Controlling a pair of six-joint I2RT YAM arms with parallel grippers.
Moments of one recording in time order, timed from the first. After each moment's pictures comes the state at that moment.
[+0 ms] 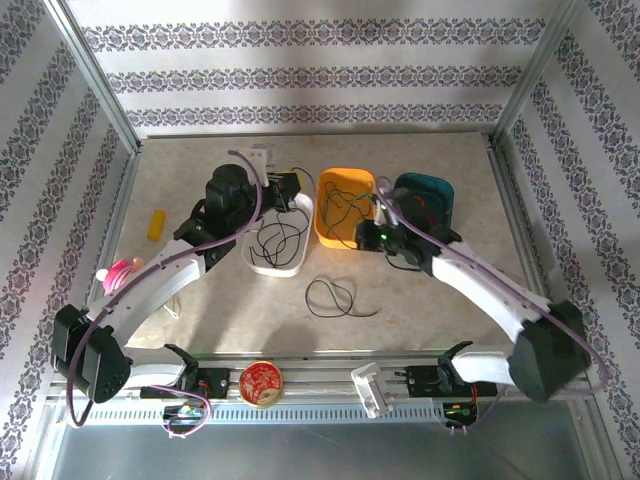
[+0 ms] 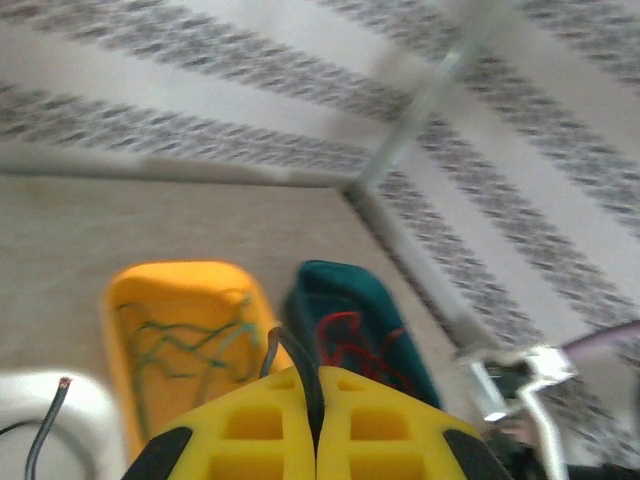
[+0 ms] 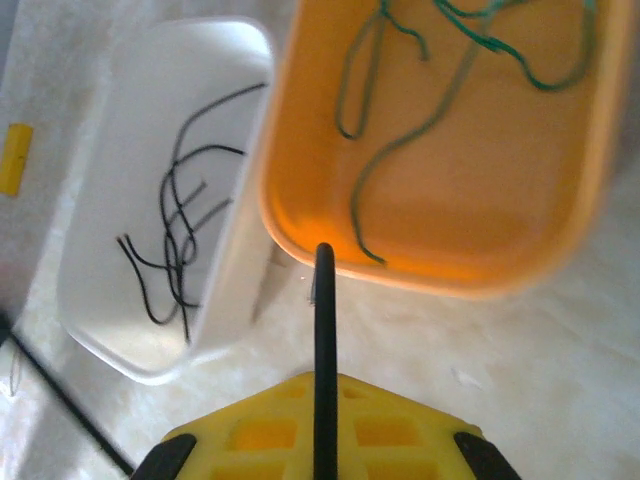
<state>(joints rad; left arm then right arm) -0.49 1.30 1.06 0.03 0.15 -0.51 0.53 1.33 0.98 -0.44 -0.16 0.60</state>
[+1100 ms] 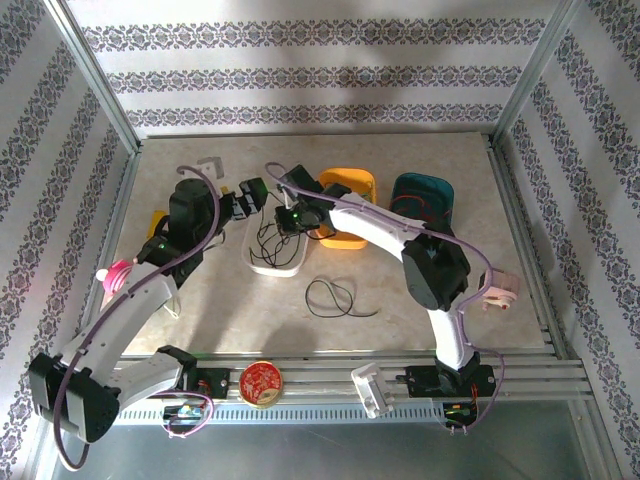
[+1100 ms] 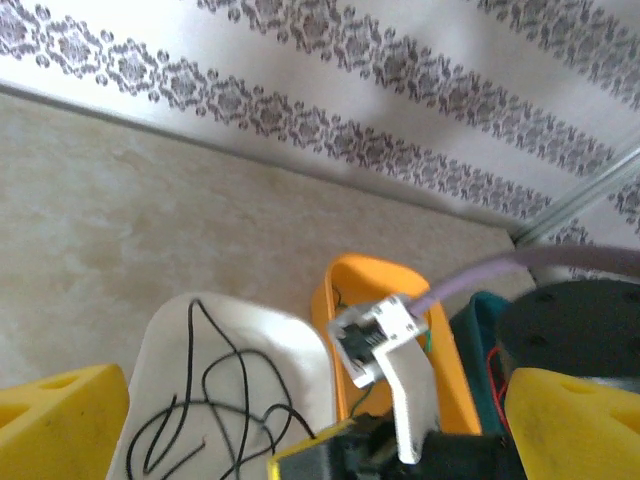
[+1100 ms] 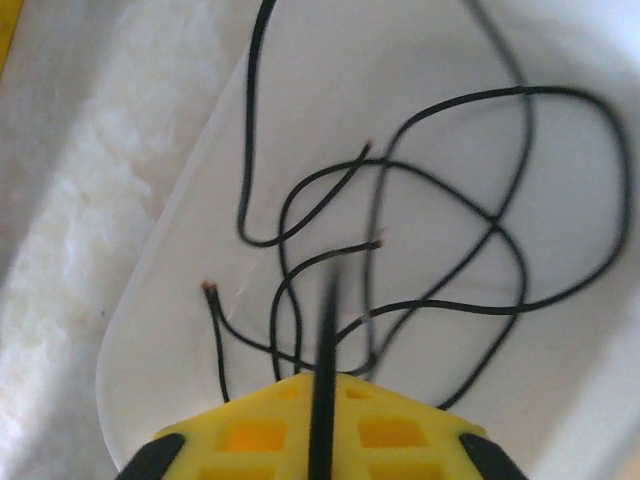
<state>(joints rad) -0.36 1.06 0.93 -0.20 -0.04 -0.53 0.77 2.07 1.71 -0.61 -0.17 0.50</state>
